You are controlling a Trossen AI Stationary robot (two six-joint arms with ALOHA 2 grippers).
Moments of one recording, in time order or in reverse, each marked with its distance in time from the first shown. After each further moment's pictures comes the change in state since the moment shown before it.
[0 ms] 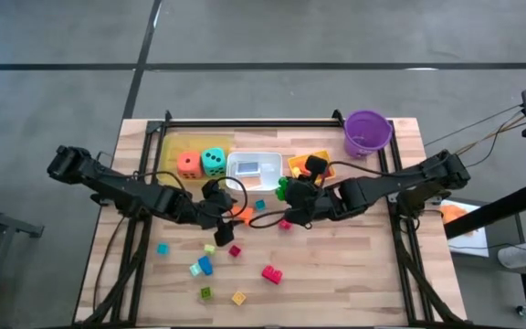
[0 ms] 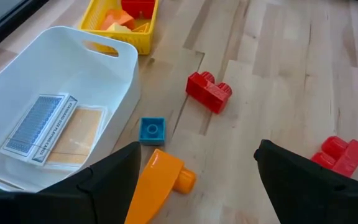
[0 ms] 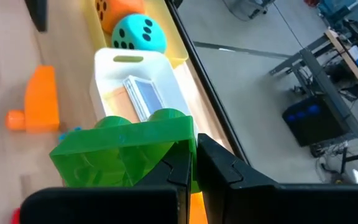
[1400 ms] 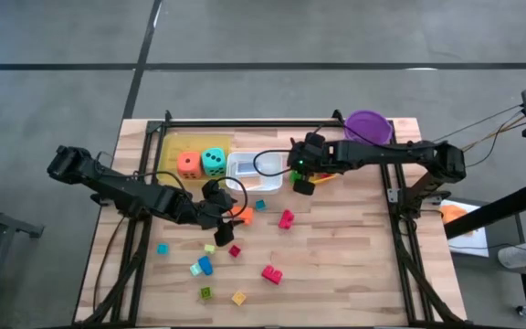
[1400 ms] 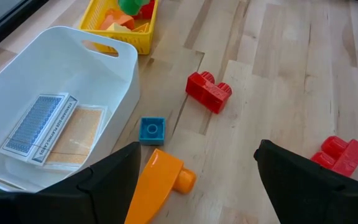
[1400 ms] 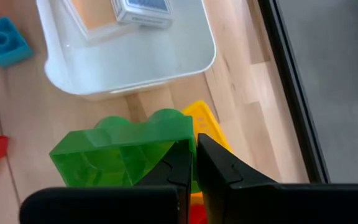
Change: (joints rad) left arm 0.000 0.000 0.000 0.000 0.000 0.000; right arm -0.437 -0.018 -0.216 0.073 -0.523 -0.216
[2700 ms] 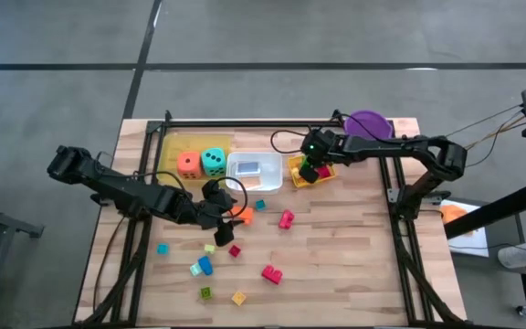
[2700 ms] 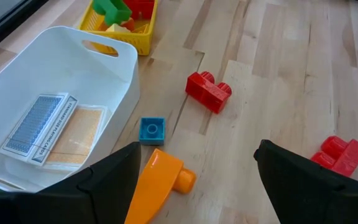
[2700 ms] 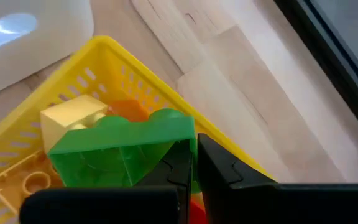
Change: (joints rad) left arm 0.000 0.000 0.000 0.000 0.000 0.000; right arm -0.243 -0.002 -0.292 0.288 -0.106 0.147
